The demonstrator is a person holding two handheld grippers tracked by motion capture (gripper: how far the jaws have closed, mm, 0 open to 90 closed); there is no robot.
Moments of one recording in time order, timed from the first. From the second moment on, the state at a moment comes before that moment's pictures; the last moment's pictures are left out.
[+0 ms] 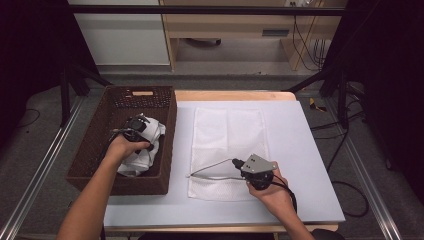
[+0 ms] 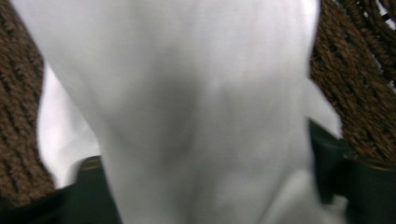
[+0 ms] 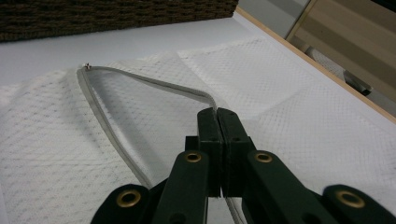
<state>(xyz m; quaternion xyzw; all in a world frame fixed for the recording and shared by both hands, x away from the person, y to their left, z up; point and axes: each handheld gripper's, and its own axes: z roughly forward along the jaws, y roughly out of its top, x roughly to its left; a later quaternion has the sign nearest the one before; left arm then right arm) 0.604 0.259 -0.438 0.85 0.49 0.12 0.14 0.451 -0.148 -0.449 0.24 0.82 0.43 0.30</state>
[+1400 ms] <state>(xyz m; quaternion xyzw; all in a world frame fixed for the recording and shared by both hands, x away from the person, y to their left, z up) 0.479 0.219 -0.266 0.83 0.36 0.29 0.31 0.470 -0.166 -0.457 0.30 0.79 0.50 0.18</state>
